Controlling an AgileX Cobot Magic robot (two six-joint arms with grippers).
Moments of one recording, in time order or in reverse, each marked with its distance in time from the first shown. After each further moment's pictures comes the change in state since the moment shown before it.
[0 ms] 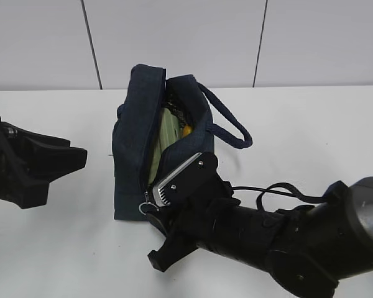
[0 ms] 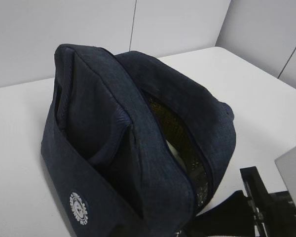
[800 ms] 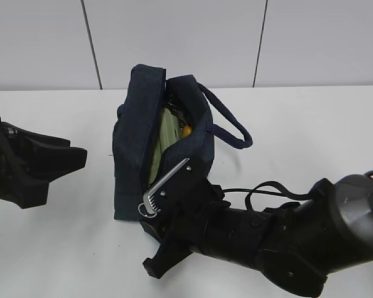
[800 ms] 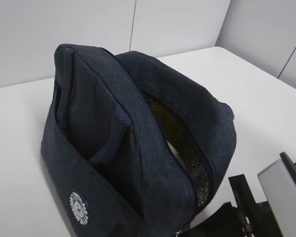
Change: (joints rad) left arm 0.000 0.000 0.000 0.000 0.000 0.001; right arm 0.000 0.036 -0.041 -0.077 0.048 0.027
